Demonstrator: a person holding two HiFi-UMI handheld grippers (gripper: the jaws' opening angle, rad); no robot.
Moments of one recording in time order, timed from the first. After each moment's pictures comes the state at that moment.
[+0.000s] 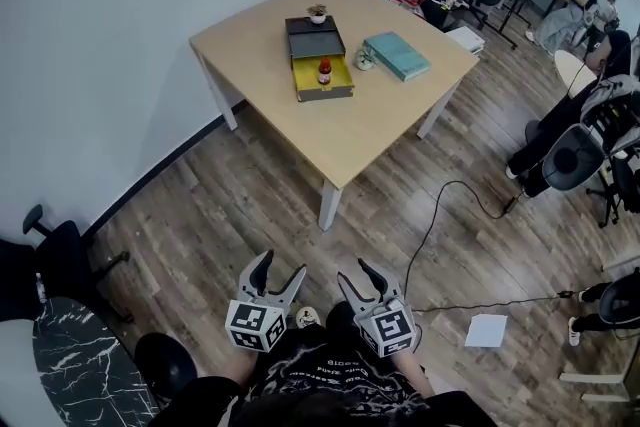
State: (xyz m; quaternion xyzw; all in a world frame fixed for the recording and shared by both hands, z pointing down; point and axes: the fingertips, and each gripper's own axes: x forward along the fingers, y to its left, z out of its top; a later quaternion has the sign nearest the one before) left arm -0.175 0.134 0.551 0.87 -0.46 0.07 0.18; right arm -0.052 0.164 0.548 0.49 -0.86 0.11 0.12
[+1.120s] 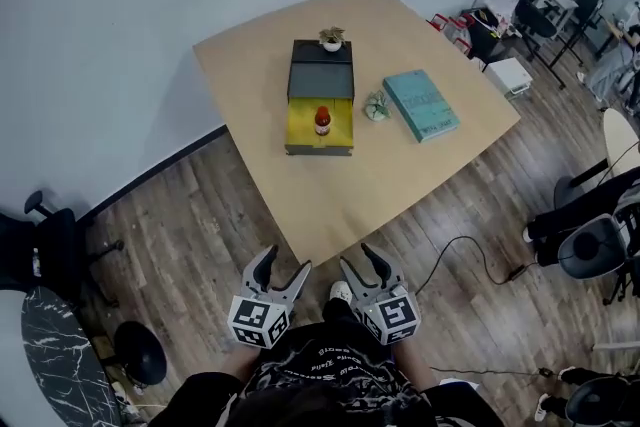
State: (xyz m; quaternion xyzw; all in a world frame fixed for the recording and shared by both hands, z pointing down) left arm -0.030 -0.123 0.546 0.82 -0.53 0.06 0.19; right arm 0.089 -0.138 0.536 0.40 -0.90 0.11 0.10
